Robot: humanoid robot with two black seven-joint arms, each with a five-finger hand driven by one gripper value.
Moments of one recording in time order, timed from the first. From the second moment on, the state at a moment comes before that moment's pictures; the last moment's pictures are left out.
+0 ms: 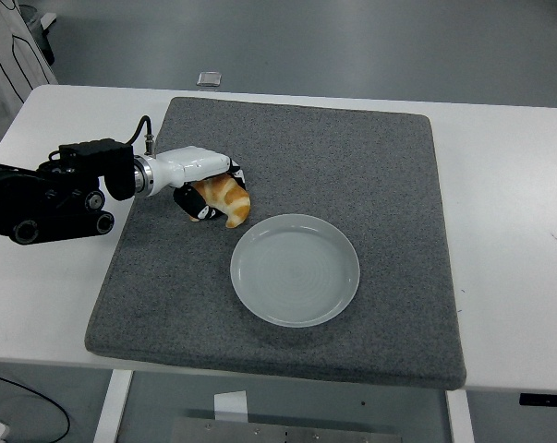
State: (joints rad) left arm -1.33 0.56 0.42 -1.20 1.04 0.25 -0.11; right arm -0.01 0.00 -0.05 0.12 0.07 -0.06 0.17
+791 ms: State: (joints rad) left arm -1.58 0.72 0.39 -1.32 1.02 0.23 -0.15; right arm -0.01 0.00 -0.05 0.12 0.07 -0.06 0.17
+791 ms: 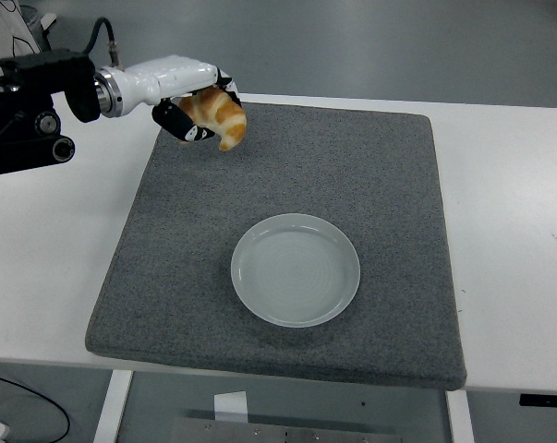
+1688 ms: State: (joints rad) left arm -1.77 0.75 0.23 -1.32 0.91 -0.15 -0.15; right arm -0.01 0.00 -0.05 0.12 0.07 -0.06 0.18
